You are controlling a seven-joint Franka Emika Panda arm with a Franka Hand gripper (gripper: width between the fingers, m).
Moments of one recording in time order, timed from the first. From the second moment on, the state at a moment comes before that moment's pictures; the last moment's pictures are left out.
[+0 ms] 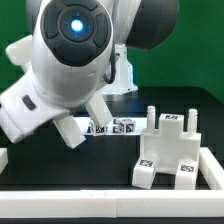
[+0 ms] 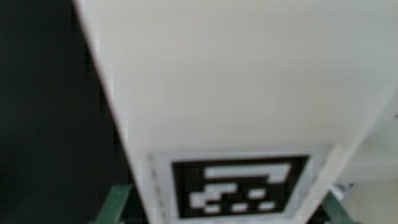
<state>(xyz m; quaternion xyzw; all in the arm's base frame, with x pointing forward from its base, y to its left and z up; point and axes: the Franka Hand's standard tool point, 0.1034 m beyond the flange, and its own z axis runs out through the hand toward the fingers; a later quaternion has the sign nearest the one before) 0.502 -0.115 0.087 -0.81 -0.35 0.46 0.09</state>
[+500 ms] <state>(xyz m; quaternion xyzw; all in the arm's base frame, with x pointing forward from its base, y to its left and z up) 0.511 -0.119 0.092 -0.85 -0.30 0.44 0.04</state>
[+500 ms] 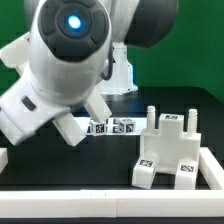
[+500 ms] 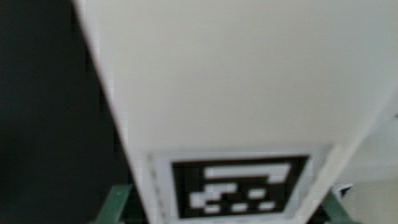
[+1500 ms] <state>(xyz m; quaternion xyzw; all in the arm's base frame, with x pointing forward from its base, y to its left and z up) 0.506 -0.119 0.071 -0.90 -0.11 0.41 -0.08</state>
